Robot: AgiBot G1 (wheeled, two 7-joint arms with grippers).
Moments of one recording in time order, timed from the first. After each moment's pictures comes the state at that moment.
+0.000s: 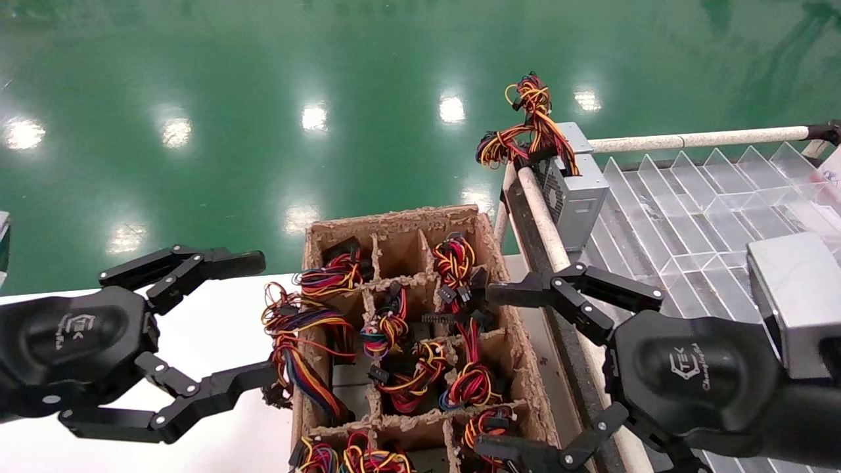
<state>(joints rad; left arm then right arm) -1.07 0.53 0.42 -1.20 0.59 1.38 -0.09 1.08 -0.61 -0.28 1.28 -0.73 -1.49 0.19</state>
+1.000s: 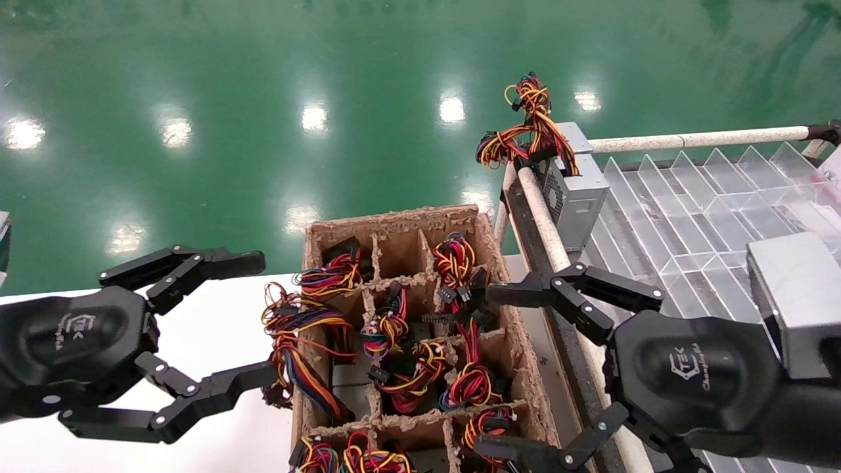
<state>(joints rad) -1.07 0.53 0.42 -1.20 0.59 1.38 -0.09 1.08 -0.61 -0.28 1.28 -0.73 -1.49 0.19</state>
